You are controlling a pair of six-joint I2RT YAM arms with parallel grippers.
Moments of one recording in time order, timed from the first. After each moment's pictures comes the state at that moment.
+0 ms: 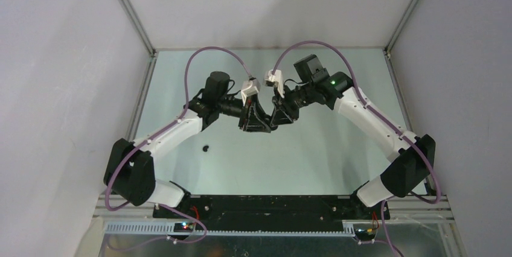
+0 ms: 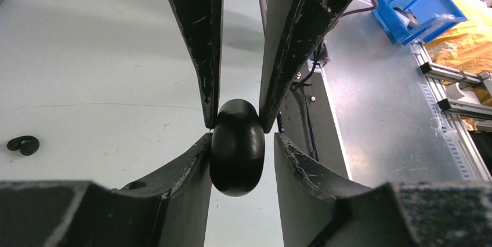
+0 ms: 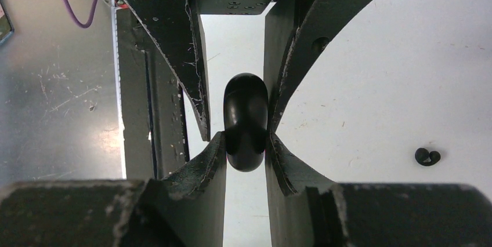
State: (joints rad) left arm -0.53 1.41 0.99 -0.05 1.18 0.05; right arm 0.62 1.52 1.49 -0.86 -0.77 -0.43
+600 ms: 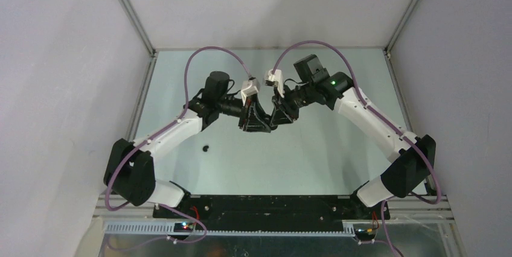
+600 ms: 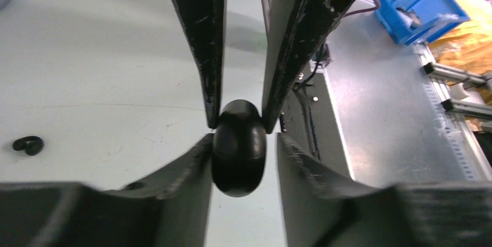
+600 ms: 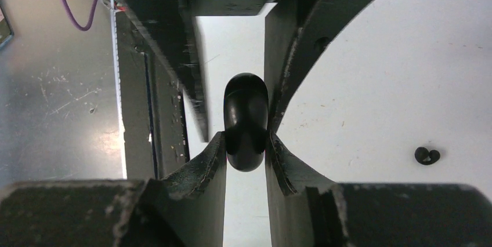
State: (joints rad) left arm -0.52 1.41 0.99 -0.05 1.17 0.06; right arm 0.62 1.51 1.49 -0.85 -0.77 -0.42
